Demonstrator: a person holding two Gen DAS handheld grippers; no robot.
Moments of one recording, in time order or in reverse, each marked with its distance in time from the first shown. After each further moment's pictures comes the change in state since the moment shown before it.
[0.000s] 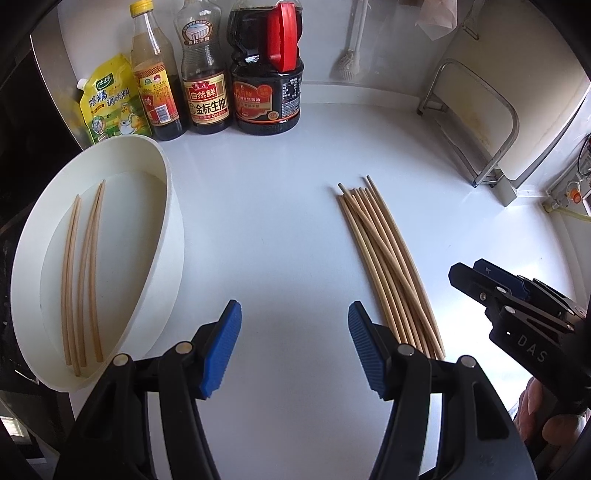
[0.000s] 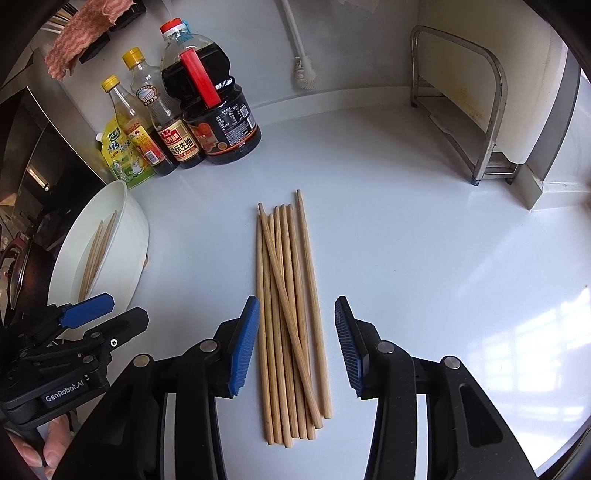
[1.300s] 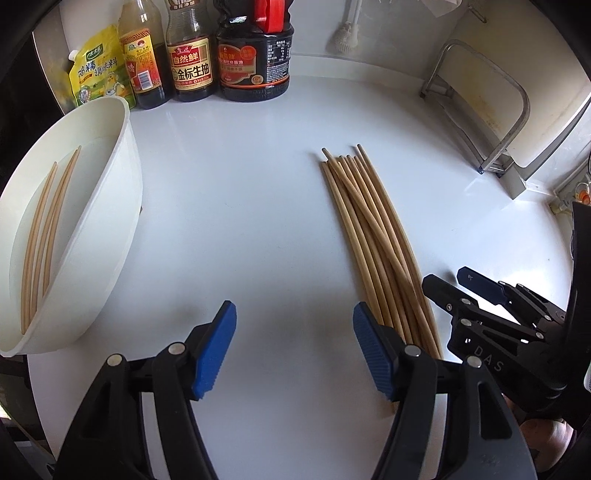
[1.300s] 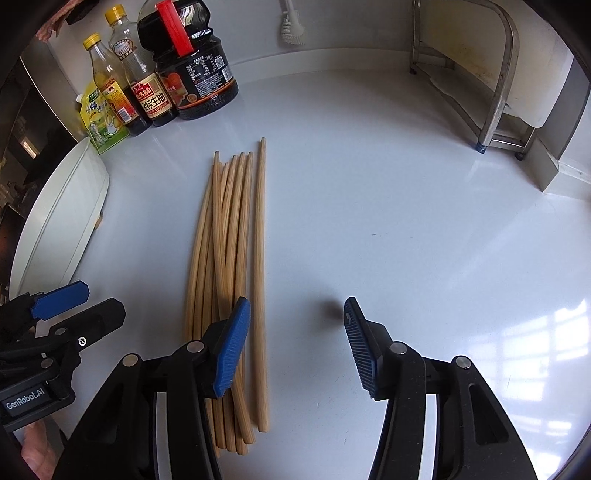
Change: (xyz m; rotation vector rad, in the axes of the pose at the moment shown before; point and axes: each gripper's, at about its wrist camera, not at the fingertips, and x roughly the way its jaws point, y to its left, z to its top) left arm 0.042 -0.027 -0.018 -0.060 0.023 -0.014; right arm 0.053 -0.032 -0.023 -0.073 0.069 -0.049
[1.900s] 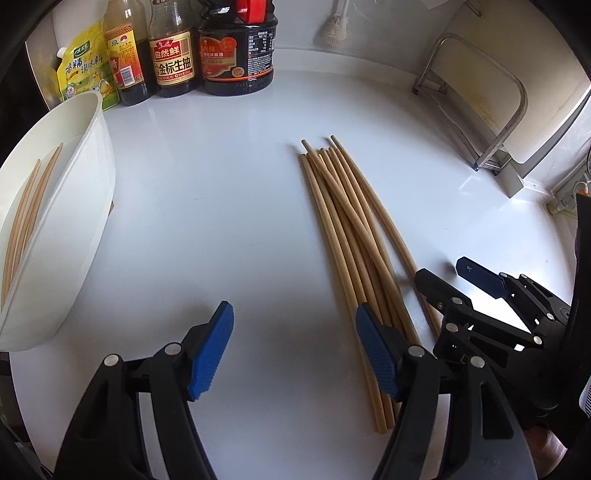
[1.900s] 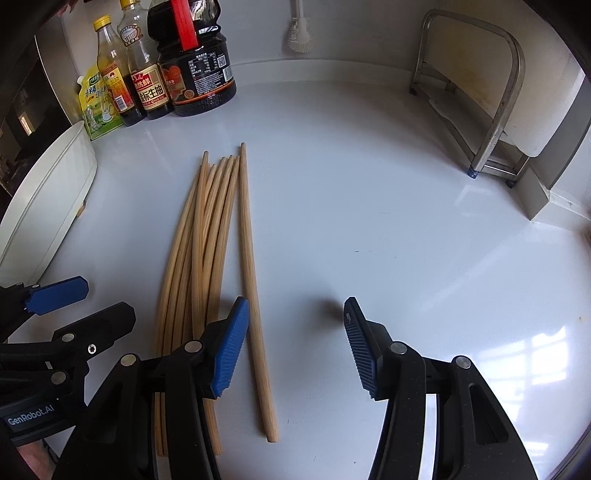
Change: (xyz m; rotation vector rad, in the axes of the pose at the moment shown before) left arm 0.019 -0.017 -0.001 0.000 -0.008 -0.024; right arm 0.004 -0.002 0.001 -0.081 -0.044 -0.089
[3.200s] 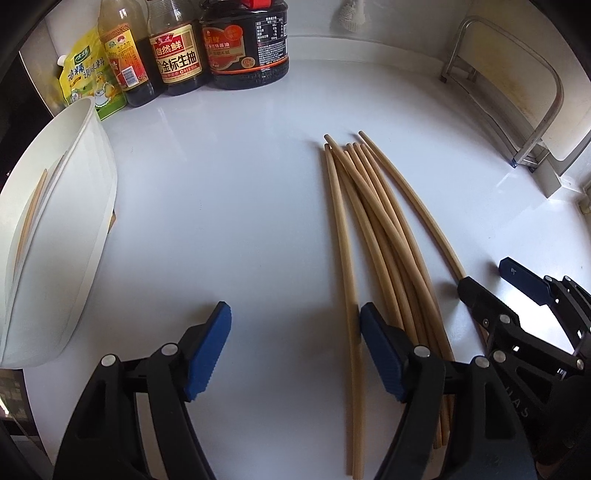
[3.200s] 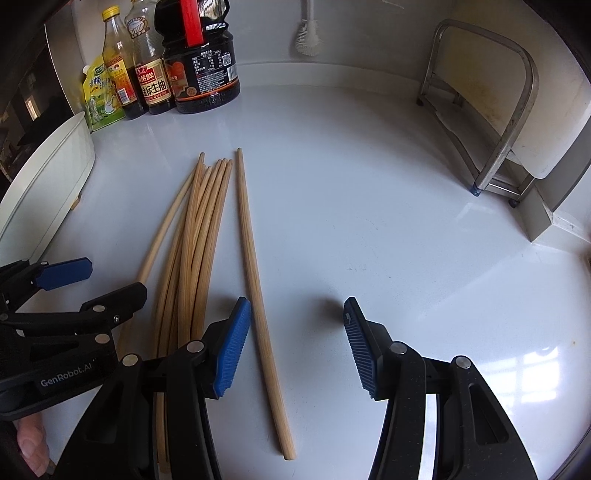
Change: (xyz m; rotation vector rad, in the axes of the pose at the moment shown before) left arm 0.026 0.000 0.019 0.003 0.021 0.125; right arm 0.007 -0.001 0.007 -0.072 -0.015 -0.020
